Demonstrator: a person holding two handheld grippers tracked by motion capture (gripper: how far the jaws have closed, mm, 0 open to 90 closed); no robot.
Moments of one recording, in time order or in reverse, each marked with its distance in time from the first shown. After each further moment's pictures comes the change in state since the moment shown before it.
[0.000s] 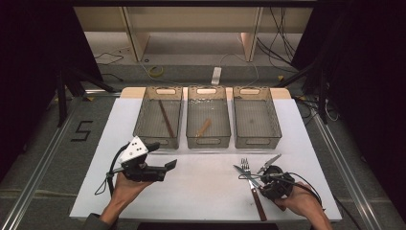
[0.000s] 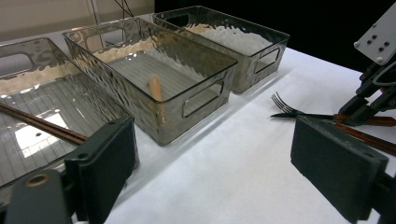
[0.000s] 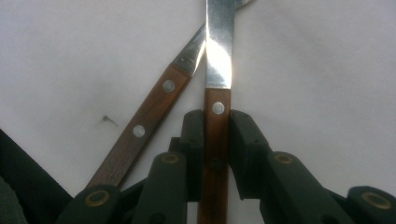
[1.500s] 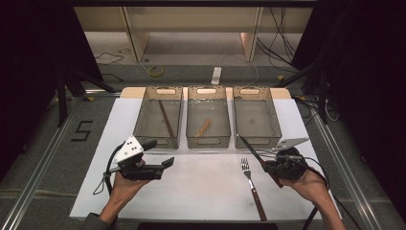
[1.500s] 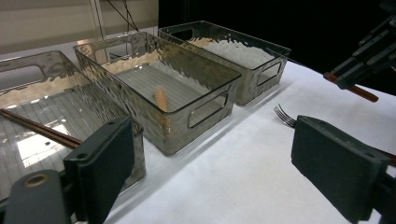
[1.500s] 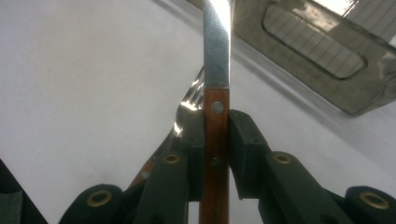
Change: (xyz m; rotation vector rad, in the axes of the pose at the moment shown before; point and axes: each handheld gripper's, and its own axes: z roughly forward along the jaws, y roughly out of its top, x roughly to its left) left arm 0.005 0.000 -0.005 -0.060 0.006 -0.012; right arm -0.035 0.009 -0.050 -0.383 0.023 0.055
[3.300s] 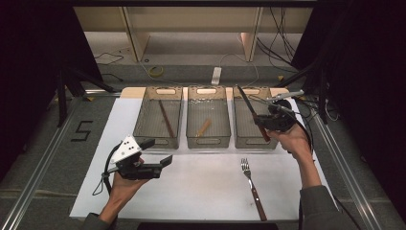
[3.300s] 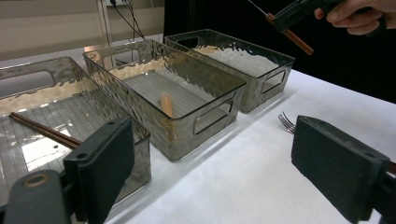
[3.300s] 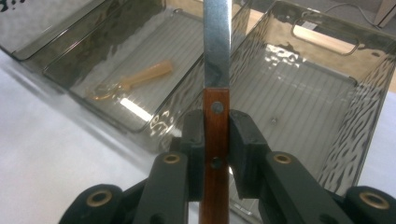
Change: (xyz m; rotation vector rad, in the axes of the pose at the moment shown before) left arm 0.002 0.000 -0.003 -0.032 0.020 -0.007; right arm -0.051 0.108 0.006 -0.171 -0.092 0.121
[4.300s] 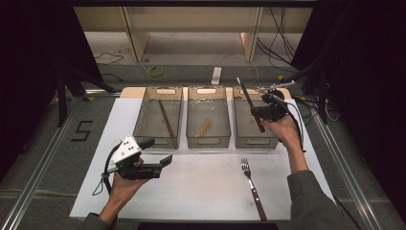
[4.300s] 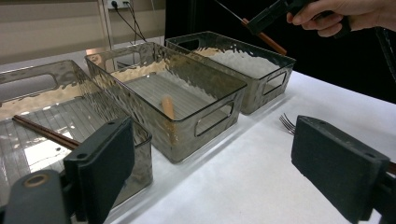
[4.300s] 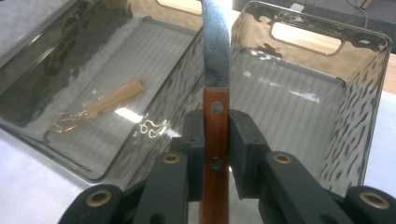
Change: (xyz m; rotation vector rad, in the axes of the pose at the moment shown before) left arm 0.000 0.000 -0.001 -0.011 0.006 0.003; right arm -0.018 0.020 0.036 0.029 -0.057 0.092
